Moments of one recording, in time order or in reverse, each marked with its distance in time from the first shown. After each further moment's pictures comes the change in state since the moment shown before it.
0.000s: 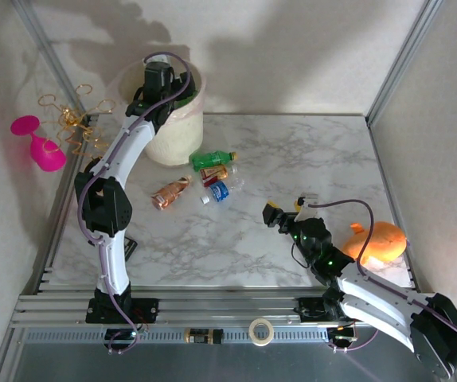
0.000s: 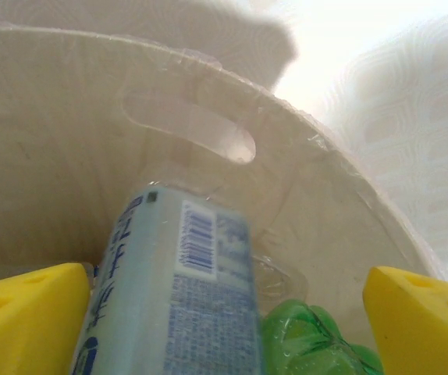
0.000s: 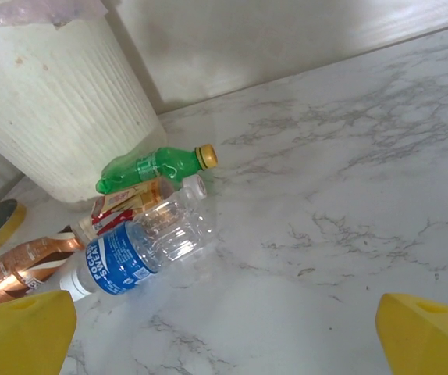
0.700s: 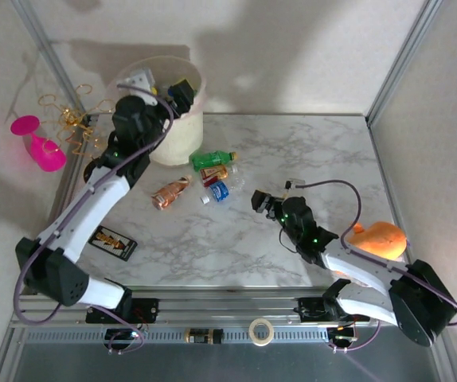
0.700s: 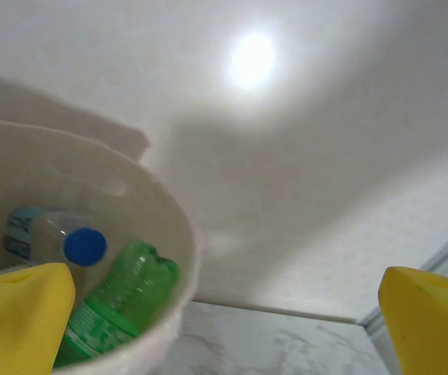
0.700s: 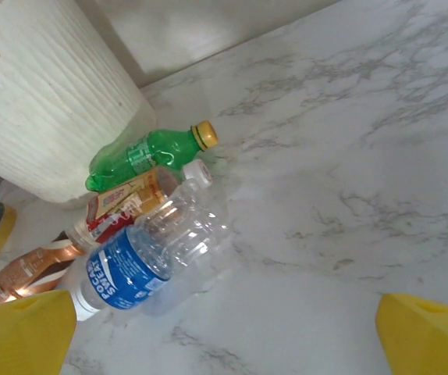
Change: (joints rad) left arm -0.140 -0.673 -0.708 0.410 0.027 -0.093; right arm -0.003 0.312 0.251 -0.094 -0.026 0.169
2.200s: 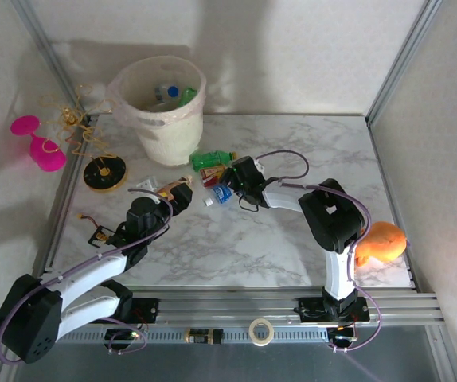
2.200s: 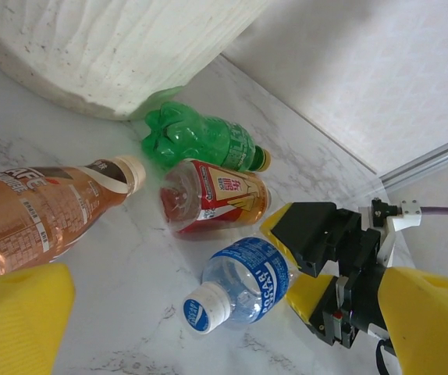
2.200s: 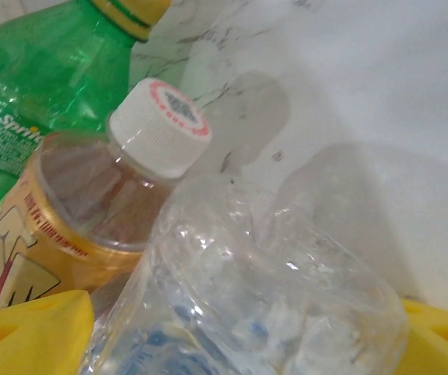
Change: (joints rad) left arm -0.100 -0.363 -1.000 0.322 -0.004 -0.333; right arm -0.054 0.834 0.711 -0.304 -0.211 0.378
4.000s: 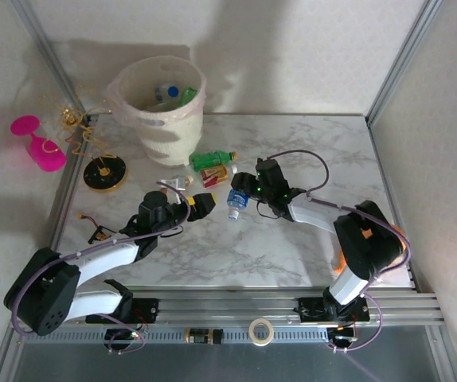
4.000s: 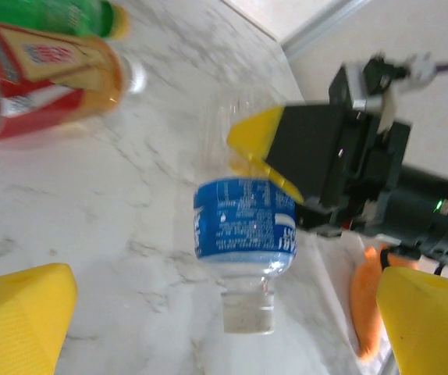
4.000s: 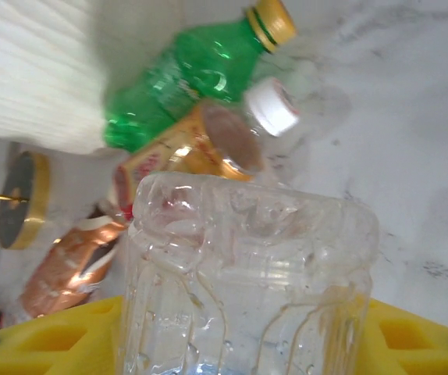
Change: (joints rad) left arm -0.051 0.200 0.073 0.119 0.449 0.027; right arm -0.048 -0.352 -0.279 0.152 -0.200 -0.220
